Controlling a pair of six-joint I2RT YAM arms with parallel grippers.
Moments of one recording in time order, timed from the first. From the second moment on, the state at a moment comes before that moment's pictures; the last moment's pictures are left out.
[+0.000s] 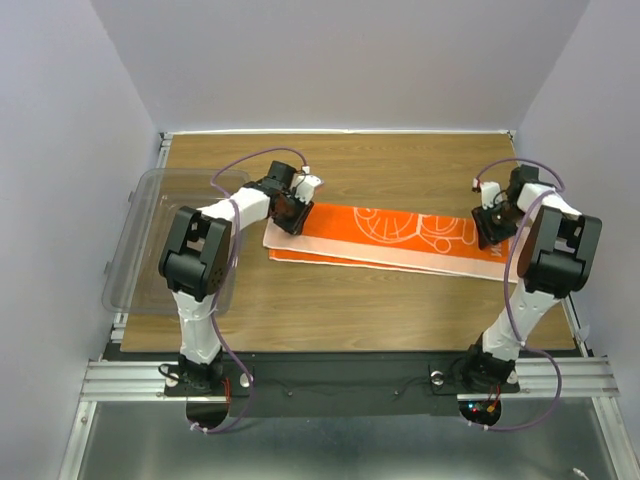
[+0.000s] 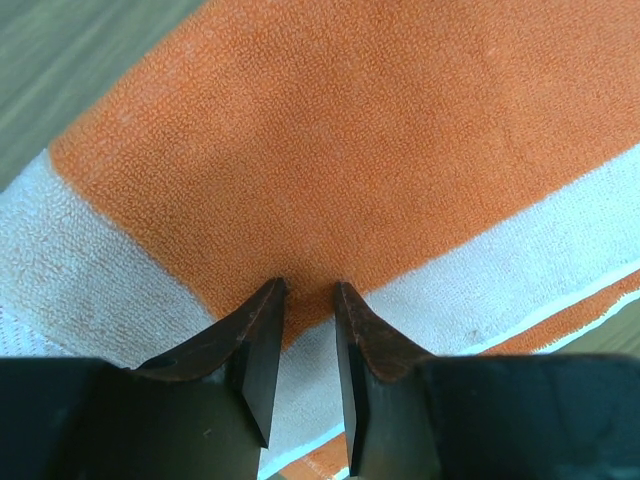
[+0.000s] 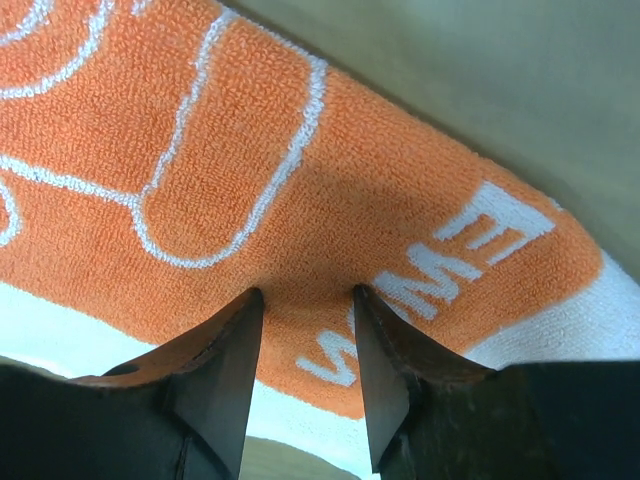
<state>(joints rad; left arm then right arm) -0.42 1.95 1.33 -0.41 0.24 0.23 -0.34 1.91 1.32 -0.77 -0.22 -0.67</state>
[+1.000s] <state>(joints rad) -0.38 1.67 1.37 -0.70 0.33 0.48 -0.44 1.48 0.94 -0.72 -0.05 -1.28</state>
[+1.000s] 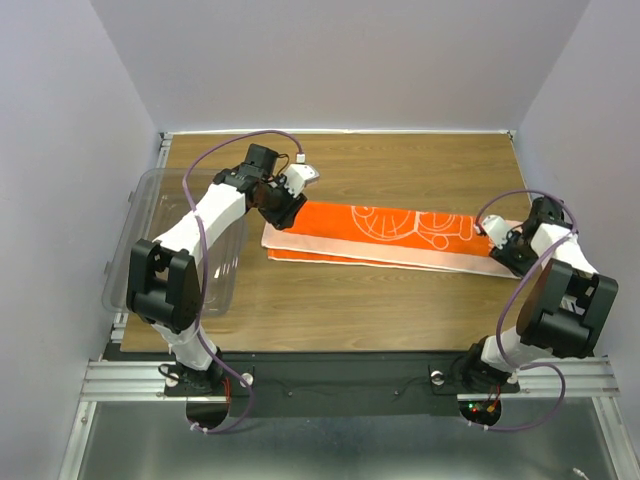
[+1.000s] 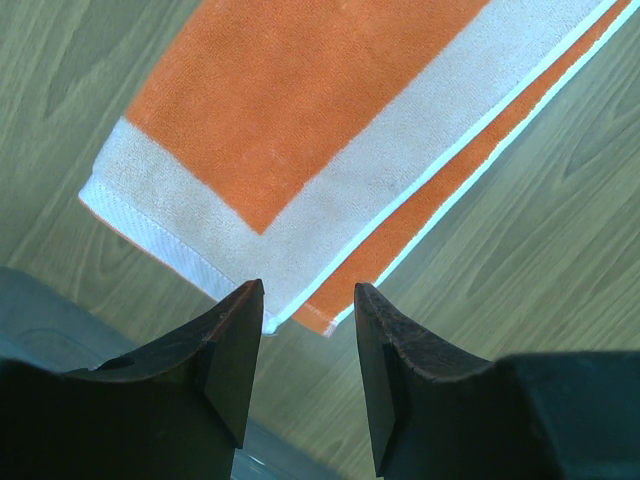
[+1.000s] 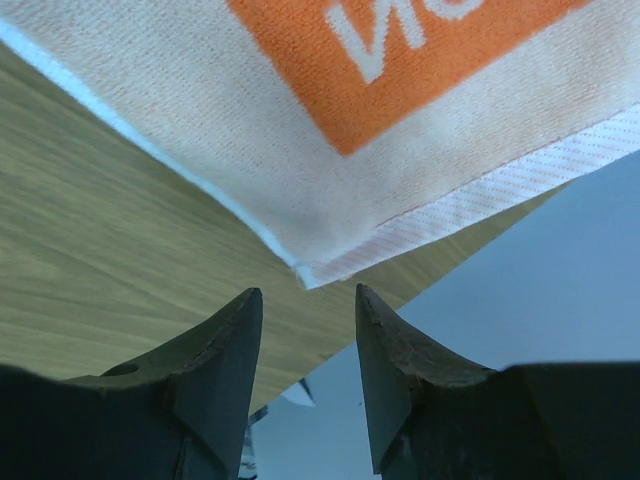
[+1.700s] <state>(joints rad) -0.33 1.67 1.34 -0.70 0.32 0.48 -0.46 1.56 0.88 -0.63 -0.02 -1.37</state>
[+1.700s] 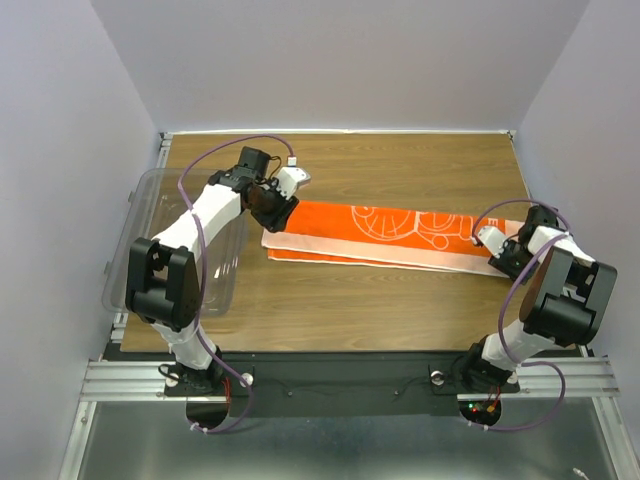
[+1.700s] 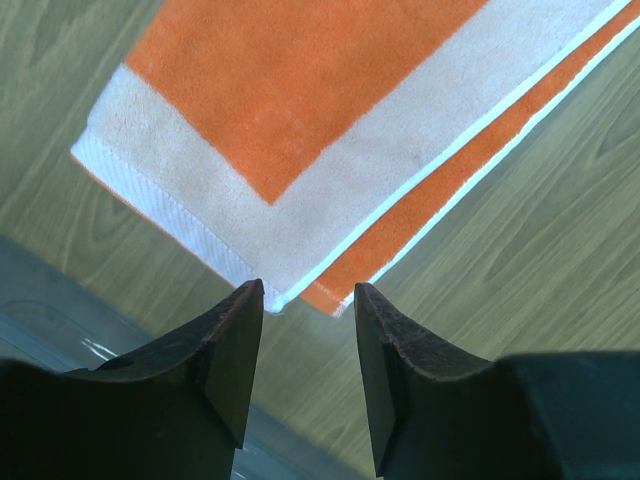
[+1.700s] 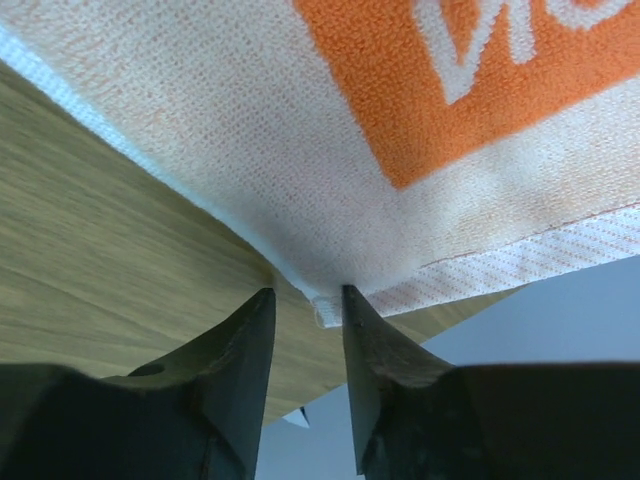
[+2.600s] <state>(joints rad) -0.26 1.67 1.23 -0.70 0.28 0.58 -0.46 1.54 0.99 -0.62 -0.03 -1.33</state>
